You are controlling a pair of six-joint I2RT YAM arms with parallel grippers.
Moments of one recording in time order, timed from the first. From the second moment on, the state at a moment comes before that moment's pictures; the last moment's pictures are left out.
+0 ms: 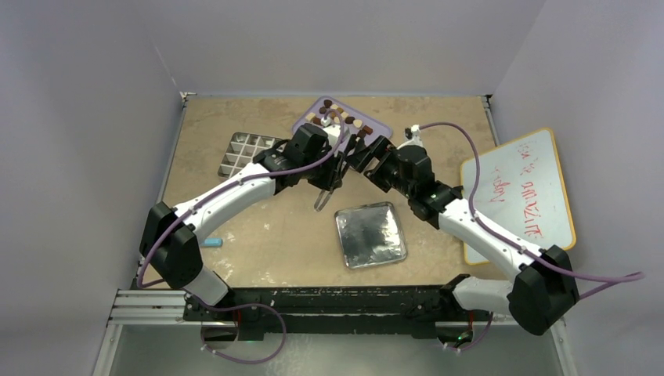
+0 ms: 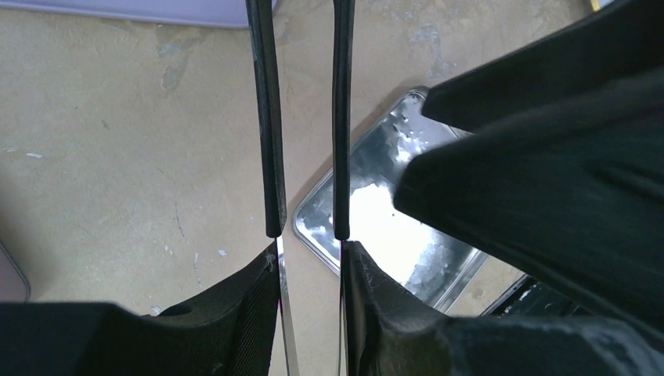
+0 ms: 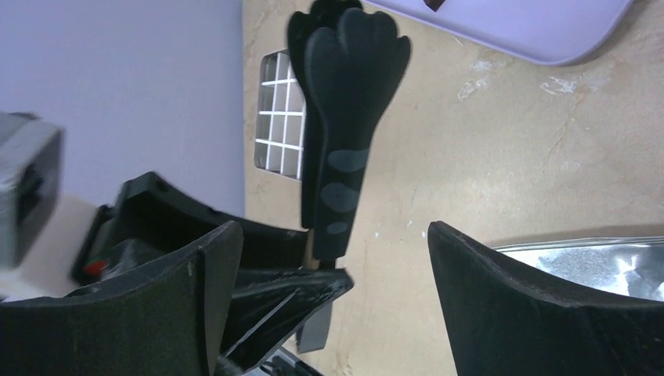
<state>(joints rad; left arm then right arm) -0.72 1.57 1.32 -0.51 0.10 -0.27 0.59 1.21 0.85 -0.02 0.01 1.05</state>
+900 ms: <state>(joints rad) -0.72 1.55 1.42 -0.65 0.10 -0.25 0.58 1.38 0.81 0.10 0.03 1.06</state>
